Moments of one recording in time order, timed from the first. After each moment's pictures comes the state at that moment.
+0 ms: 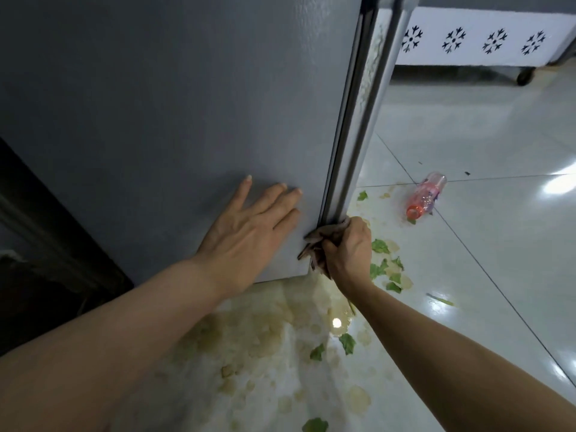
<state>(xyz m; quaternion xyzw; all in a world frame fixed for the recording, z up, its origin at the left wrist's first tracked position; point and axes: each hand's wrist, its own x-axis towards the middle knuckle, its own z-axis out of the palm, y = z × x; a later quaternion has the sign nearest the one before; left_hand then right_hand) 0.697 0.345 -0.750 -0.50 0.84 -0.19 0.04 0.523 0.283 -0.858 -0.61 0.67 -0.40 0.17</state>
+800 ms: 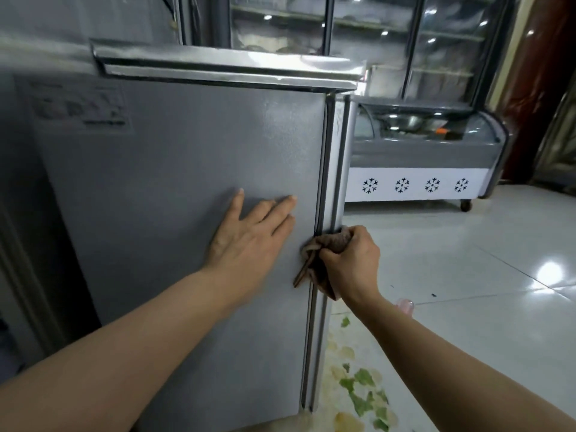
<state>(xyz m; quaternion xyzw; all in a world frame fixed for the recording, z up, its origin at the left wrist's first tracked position) 0.691 0.327 -0.534 -0.53 0.76 -0.38 -0.05 0.525 0.274 -0.580 -0.59 0.58 -0.55 0.12</state>
